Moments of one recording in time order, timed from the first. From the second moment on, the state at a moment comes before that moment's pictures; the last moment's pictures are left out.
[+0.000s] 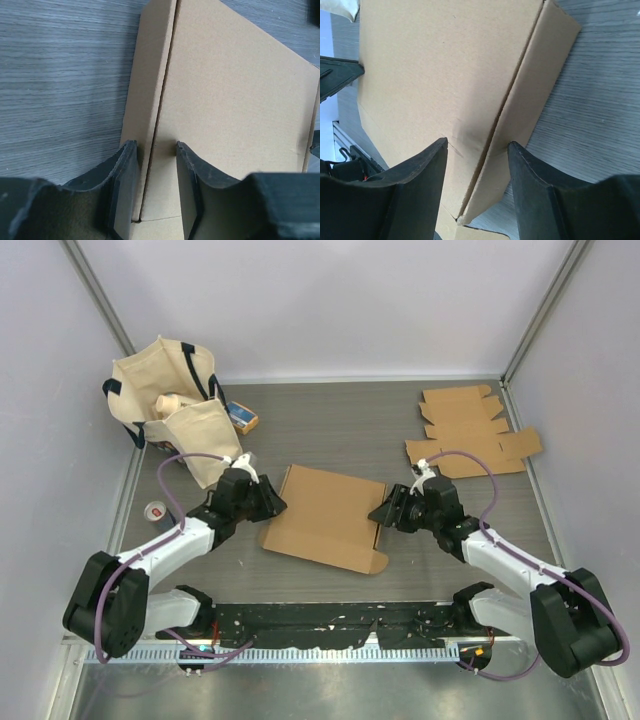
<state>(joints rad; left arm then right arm) -0.45 1.21 0.53 0.01 0.09 -0.66 0.39 1.08 0.40 0.06 -0.33 0.68</state>
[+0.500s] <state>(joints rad) -0.37 1.13 0.53 0.01 0.17 -0.67 0.23 1.17 0.32 0.27 -0.48 0.74</state>
